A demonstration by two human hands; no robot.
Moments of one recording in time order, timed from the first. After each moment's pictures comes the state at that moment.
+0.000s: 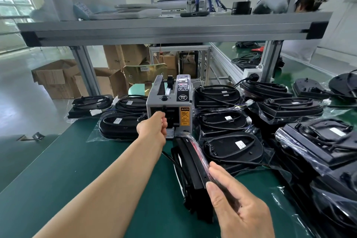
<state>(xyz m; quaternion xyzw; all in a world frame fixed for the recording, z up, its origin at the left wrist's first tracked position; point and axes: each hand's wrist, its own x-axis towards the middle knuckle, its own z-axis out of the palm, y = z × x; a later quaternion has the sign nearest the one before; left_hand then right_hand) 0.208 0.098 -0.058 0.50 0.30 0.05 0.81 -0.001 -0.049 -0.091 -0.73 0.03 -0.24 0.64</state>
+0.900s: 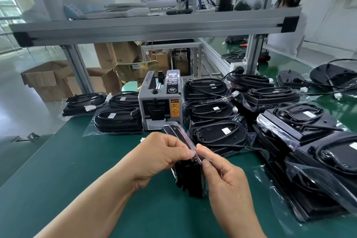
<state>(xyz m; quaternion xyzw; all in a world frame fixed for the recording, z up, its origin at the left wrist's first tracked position) 0.057 0.091 -0.023 0.77 -0.09 -0.18 0.61 -0.005 -0.059 -0.074 -0.71 0.01 -0.13 0.69</state>
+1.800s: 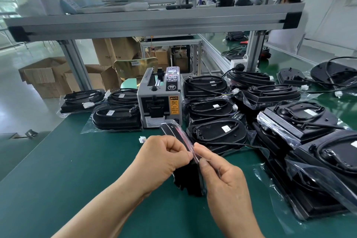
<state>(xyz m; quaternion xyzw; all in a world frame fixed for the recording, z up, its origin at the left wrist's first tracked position) 0.048 0.085 -0.045 0.81 -0.08 -0.05 0.58 -0.006 -0.056 -0.075 -0.70 0.00 -0.11 0.71</state>
